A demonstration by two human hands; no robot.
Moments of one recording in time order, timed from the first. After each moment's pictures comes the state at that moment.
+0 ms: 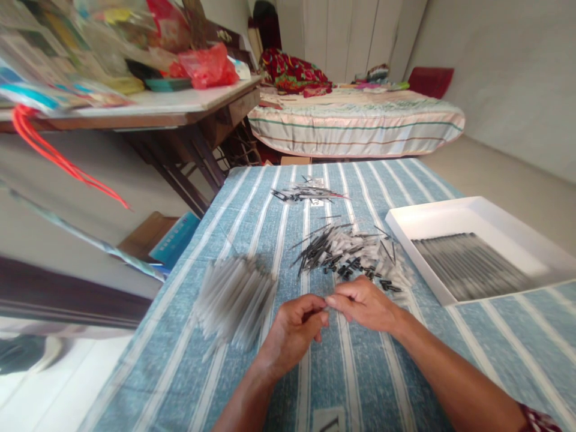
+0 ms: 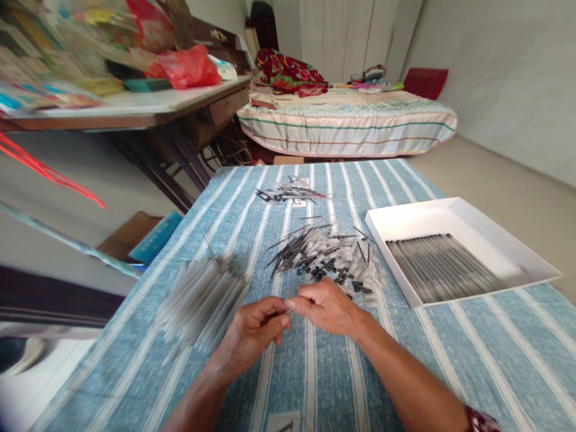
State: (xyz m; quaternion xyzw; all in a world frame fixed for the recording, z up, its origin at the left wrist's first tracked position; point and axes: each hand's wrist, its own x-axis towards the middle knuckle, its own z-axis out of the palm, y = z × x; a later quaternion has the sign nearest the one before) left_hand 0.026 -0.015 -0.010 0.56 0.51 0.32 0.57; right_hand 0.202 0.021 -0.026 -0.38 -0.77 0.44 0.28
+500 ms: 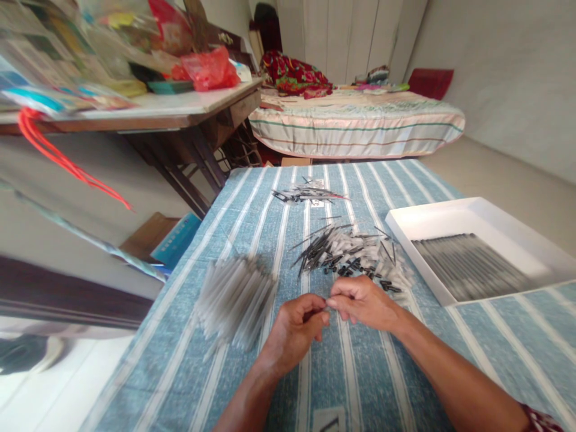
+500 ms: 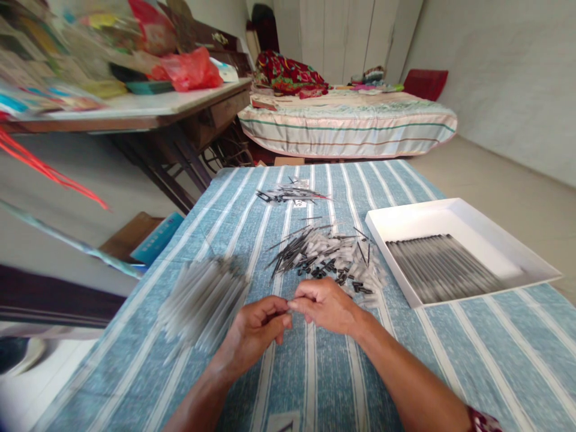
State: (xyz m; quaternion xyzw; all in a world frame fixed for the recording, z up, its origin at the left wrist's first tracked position) left_hand 0.028 -0.015 -0.016 0.55 0.51 0.33 0.57; right_hand 0.201 0.021 -0.024 -0.40 -0.72 0.50 0.27
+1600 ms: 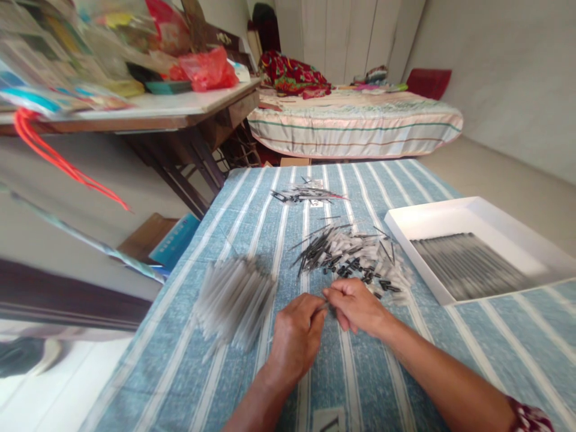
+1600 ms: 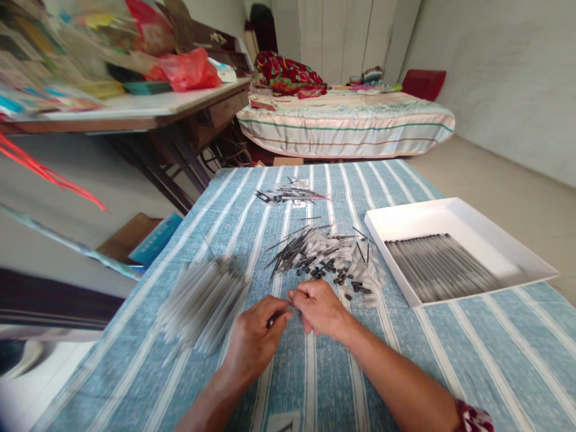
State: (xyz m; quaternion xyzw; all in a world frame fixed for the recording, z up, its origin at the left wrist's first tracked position) left_hand 0.032 -0.020 -0.024 0.74 0.55 0.30 0.26; right_hand 0.178 0.013 -0.033 -0.52 -0.58 0.59 0.23
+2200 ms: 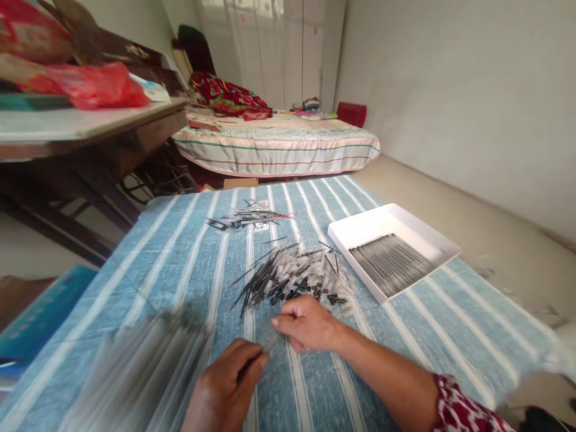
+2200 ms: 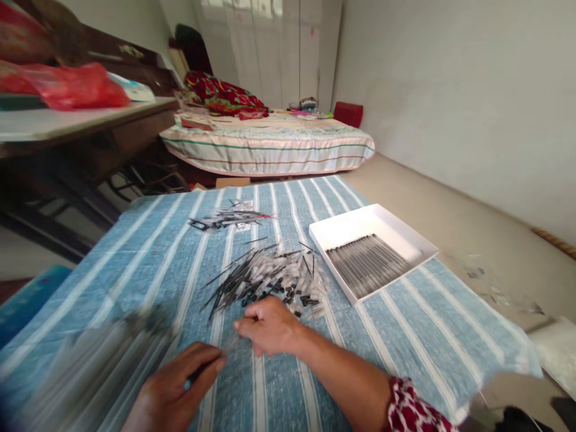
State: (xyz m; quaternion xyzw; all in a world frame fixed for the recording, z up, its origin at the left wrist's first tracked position) left_hand 0.010 -0.002 -0.014 0.78 0.49 0.25 0.29; right_hand 0.192 0.031 -0.021 -0.49 -0.60 0.58 0.27
